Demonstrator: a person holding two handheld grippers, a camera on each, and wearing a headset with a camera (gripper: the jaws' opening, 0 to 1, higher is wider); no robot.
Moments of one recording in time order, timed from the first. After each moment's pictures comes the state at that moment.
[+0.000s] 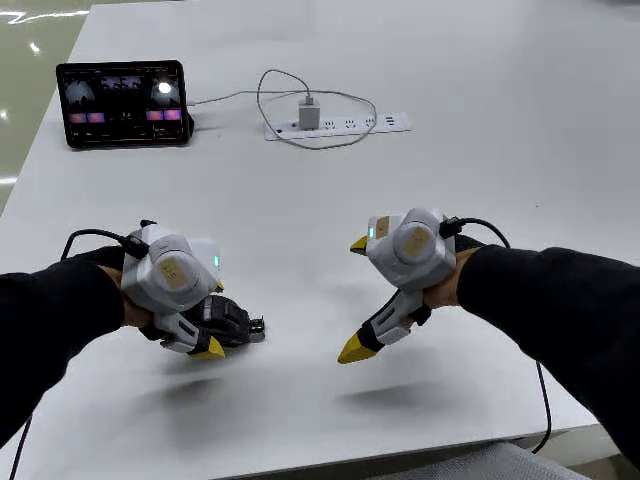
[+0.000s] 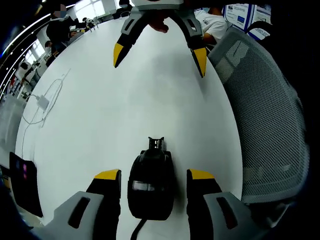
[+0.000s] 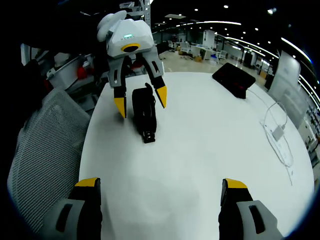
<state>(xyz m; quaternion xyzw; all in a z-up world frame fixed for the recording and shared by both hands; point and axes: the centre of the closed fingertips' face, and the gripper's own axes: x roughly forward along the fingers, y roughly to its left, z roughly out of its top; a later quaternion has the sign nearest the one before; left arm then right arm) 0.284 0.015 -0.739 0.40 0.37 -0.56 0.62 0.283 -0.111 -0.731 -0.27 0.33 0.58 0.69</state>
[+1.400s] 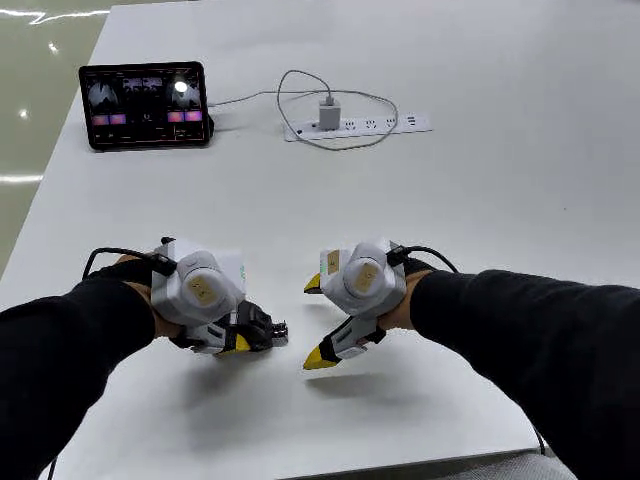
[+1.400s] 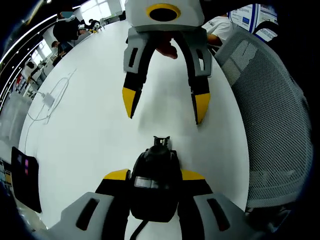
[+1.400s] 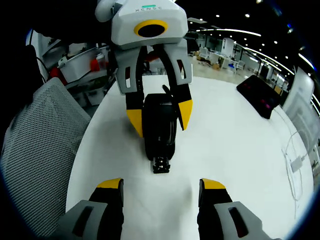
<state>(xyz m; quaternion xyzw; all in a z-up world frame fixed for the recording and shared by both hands) 0.291 0.018 -0.746 0.39 0.35 -0.54 0.65 0.278 -0.034 -0.758 -0.30 0.29 0.63 0.65</state>
